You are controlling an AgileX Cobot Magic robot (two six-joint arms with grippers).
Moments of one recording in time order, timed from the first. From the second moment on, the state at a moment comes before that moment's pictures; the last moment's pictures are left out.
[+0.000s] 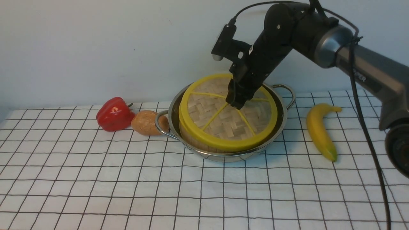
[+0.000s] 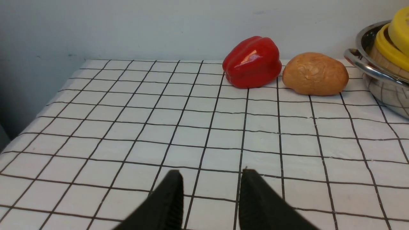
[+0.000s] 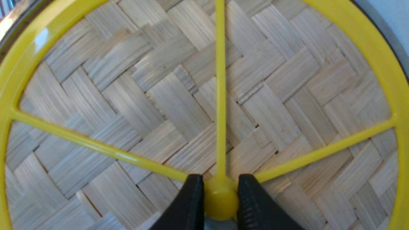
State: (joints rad) right arm 0.44 2.36 -2.27 0.26 1.18 -0.77; left arm 0.11 0.00 0.01 0.03 0.34 -0.02
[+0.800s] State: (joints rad) right arm 0.44 2.36 -2.27 0.28 1.13 -0.92; left arm 0.11 0.00 0.01 0.03 0.34 -0.02
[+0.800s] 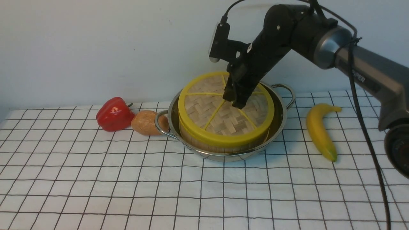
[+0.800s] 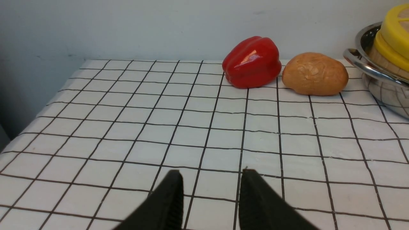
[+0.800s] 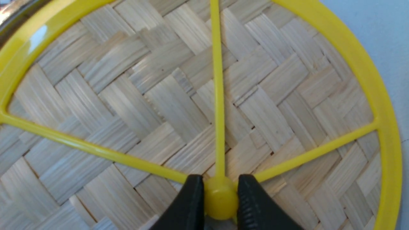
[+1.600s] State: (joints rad) right arm 0.44 2.37 -2.26 0.34 1.07 -1.00; left arm 0.11 0.00 0.01 0.03 0.34 -0.02
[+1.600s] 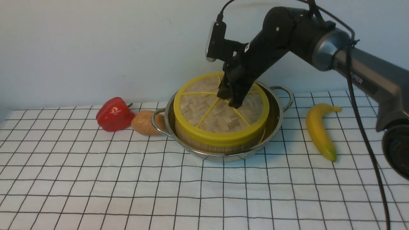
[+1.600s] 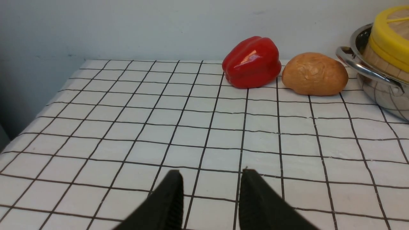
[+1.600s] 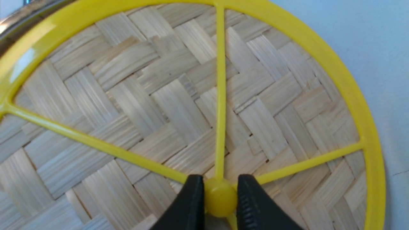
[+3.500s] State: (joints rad) right arm 0.33 1.51 -1.68 -0.05 1.05 0.08; left arm 0.11 0.00 0.01 0.03 0.34 -0.02
